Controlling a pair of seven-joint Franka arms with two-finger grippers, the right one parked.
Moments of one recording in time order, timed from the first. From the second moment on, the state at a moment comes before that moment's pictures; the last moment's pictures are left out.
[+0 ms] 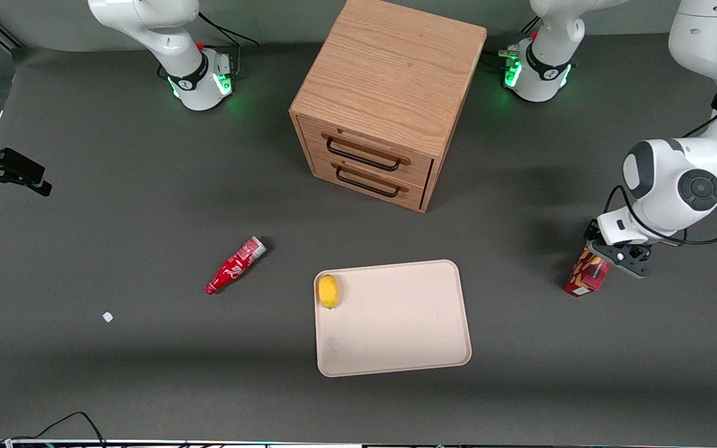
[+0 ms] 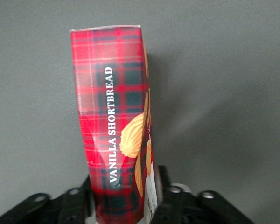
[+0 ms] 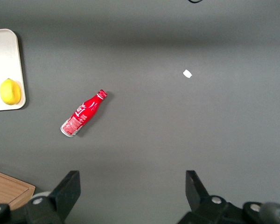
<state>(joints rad) 0.20 0.34 -0.10 -2.19 0.12 2.55 0.64</state>
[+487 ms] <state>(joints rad) 0.20 0.34 -0.10 -2.18 0.12 2.55 0.63</state>
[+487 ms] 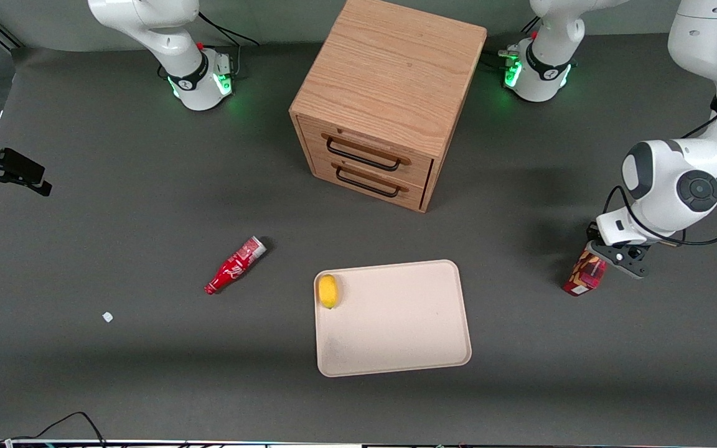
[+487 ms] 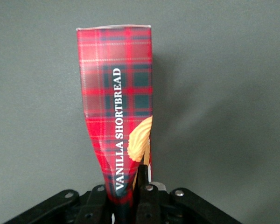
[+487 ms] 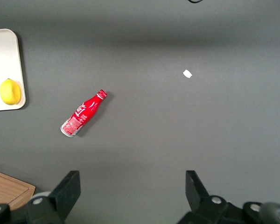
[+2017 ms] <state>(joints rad) -0.08 0.51 -0.33 -1.39 0.06 1.89 -0.50</state>
